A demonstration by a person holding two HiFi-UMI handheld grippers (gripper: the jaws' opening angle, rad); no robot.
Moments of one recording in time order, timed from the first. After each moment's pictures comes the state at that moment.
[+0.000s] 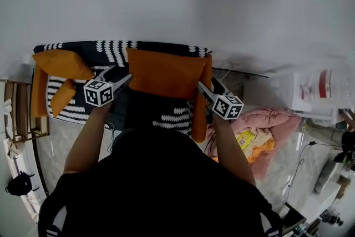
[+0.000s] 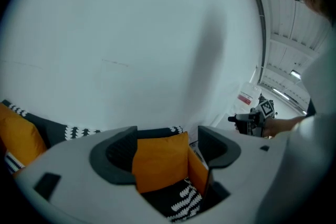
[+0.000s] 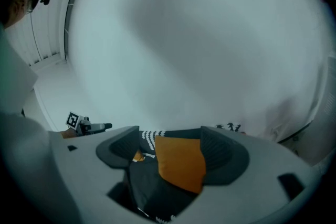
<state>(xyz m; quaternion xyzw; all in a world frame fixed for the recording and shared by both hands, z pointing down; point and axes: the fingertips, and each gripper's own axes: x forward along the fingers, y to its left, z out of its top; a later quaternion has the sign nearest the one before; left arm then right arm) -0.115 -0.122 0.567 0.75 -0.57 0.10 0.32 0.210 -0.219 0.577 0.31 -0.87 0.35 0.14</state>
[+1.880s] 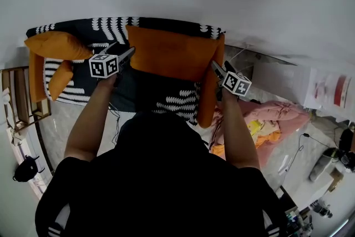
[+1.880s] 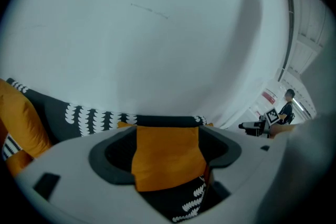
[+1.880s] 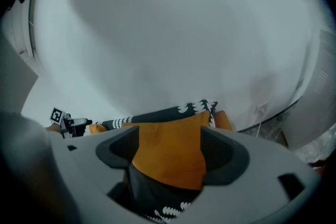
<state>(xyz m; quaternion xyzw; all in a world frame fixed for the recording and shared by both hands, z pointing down) -0.171 -0.179 0.706 0.69 -0.59 0.13 0.40 0.233 -0.288 0.746 0.38 -0.80 0.41 0.23</state>
